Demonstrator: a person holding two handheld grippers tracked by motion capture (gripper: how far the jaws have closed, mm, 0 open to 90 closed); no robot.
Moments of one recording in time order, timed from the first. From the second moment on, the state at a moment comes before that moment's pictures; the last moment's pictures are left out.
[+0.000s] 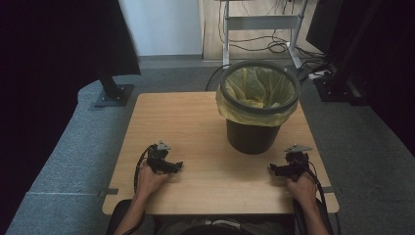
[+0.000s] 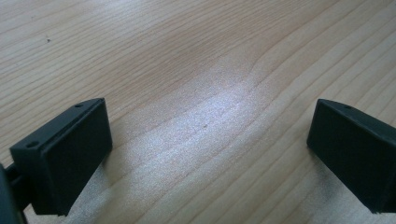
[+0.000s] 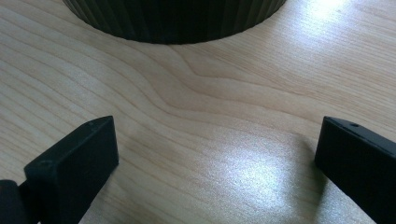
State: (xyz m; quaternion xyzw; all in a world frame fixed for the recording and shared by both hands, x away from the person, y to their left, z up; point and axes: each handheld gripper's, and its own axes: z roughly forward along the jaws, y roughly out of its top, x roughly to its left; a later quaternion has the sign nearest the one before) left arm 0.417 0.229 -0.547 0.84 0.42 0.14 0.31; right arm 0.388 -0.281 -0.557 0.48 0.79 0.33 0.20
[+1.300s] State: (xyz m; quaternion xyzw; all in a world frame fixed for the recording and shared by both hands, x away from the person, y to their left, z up) left arm 0.463 0.207 -0.512 0.83 0.41 0.04 0.37; right arm 0.421 -0.305 -0.527 0.53 0.76 0.35 0.17
